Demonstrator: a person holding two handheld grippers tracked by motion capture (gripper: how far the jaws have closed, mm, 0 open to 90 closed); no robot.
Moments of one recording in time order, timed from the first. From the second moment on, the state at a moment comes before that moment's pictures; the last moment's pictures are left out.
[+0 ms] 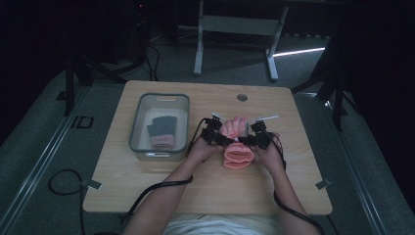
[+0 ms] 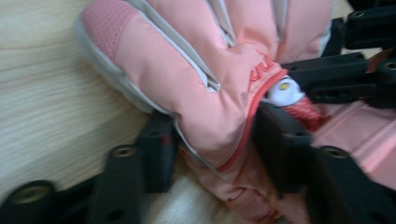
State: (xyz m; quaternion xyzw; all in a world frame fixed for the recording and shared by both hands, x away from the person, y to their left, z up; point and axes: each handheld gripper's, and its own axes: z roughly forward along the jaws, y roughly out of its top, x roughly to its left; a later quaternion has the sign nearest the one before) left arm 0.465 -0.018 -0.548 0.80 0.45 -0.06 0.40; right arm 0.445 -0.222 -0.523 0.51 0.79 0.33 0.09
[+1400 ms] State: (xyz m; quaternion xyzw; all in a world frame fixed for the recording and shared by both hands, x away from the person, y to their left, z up) left arm 0.449 0.023 -0.420 0.80 0.39 0.01 0.45; right arm 0.432 -0.201 -0.421 0.46 0.76 0.44 0.13
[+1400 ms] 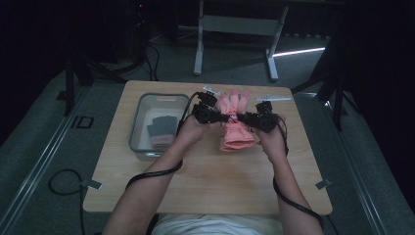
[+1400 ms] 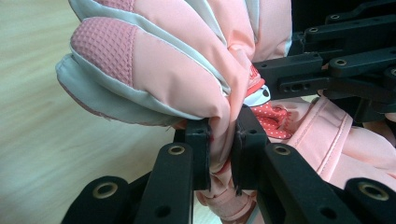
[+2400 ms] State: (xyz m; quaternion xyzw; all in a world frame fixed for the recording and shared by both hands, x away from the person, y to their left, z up) left arm 0.435 0.170 -0.396 0.76 0.48 0.08 0.43; right arm 0.466 -0.050 -0.395 0.37 0.81 0.45 0.09
